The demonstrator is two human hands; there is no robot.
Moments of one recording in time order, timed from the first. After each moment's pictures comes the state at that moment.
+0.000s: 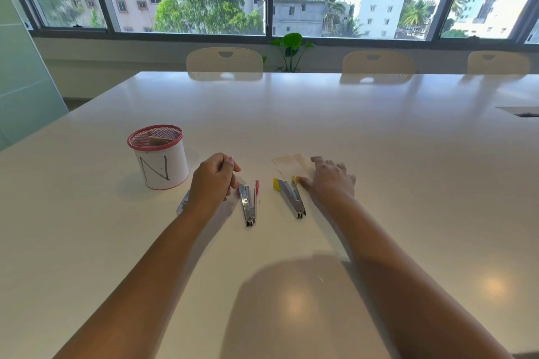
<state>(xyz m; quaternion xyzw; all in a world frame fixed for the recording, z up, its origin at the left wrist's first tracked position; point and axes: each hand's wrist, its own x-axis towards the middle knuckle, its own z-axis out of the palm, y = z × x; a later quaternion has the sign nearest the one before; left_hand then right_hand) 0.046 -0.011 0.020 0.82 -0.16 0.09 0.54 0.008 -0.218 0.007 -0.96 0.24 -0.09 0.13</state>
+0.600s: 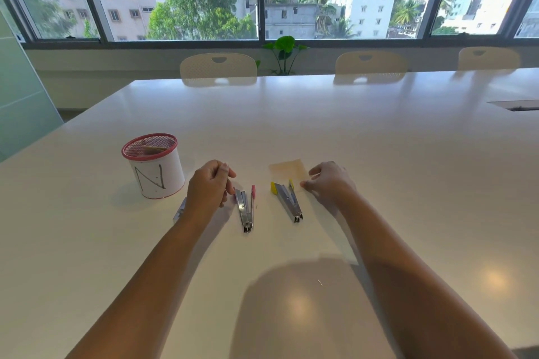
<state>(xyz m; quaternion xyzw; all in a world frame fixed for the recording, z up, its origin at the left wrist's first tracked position) 0.047 -0.010 0.018 0.81 -0.15 0.07 0.56 0.013 -0.238 0.007 -0.91 0.27 -0.08 0.31</state>
